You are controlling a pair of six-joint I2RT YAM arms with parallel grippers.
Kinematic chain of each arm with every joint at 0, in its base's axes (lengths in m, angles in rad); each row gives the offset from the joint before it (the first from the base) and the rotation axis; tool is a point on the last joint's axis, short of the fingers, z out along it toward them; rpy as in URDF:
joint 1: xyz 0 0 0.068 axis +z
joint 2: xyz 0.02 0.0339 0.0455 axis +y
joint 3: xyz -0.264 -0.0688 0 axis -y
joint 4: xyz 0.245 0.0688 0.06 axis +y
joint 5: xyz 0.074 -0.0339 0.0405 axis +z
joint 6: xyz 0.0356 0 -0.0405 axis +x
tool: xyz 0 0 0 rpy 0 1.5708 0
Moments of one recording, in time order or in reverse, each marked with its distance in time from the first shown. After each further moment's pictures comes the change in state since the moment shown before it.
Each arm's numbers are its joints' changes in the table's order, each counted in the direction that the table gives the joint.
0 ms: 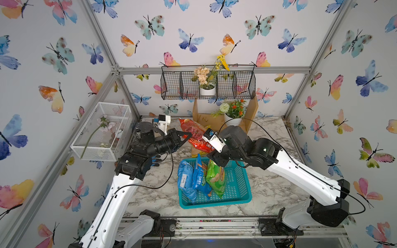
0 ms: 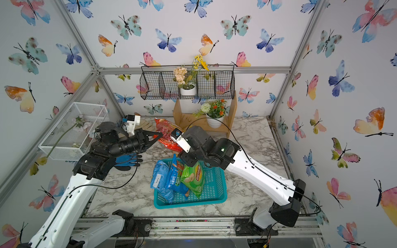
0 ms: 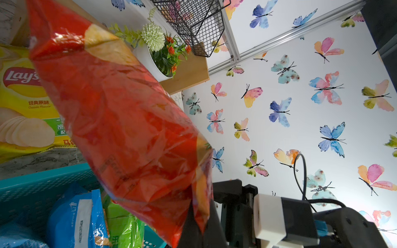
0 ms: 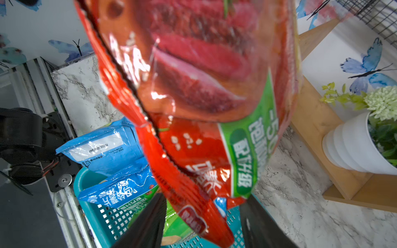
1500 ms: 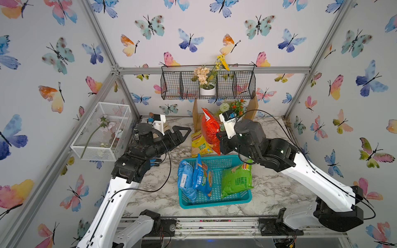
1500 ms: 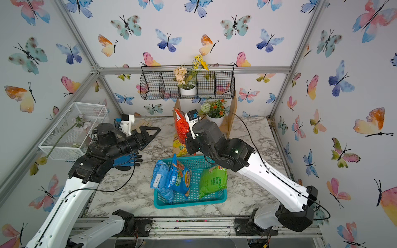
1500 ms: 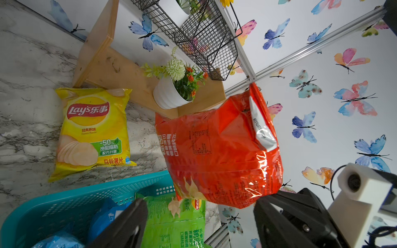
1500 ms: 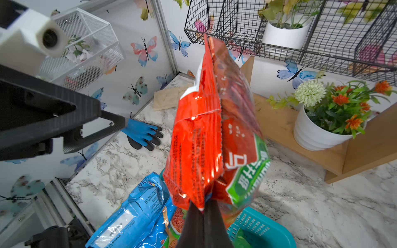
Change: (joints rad) left arm -0.013 -0.028 0.022 0.074 0.194 0.118; right arm 0.000 -0.108 0.023 -0.140 -0.198 0.396
